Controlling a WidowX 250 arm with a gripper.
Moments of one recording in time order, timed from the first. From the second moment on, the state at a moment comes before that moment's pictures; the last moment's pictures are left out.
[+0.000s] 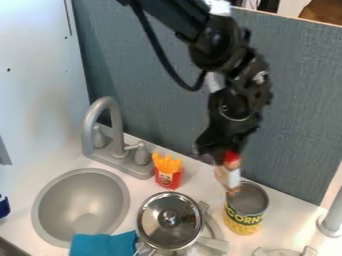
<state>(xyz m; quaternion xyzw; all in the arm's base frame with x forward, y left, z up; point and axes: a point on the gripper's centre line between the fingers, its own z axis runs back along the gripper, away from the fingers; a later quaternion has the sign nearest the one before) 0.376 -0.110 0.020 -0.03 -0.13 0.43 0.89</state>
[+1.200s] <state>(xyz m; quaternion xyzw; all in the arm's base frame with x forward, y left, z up) 0.389 -0.219 -0.018 -0.05 -0.16 0.18 0.97</state>
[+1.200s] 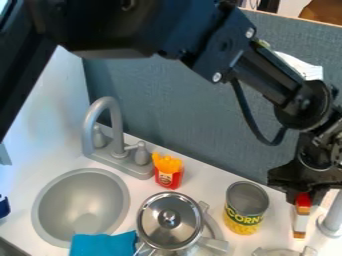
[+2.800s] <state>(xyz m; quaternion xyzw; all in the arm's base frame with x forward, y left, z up) 0.393 -0.208 -0.049 -0.03 -0.19 0.19 0.96</state>
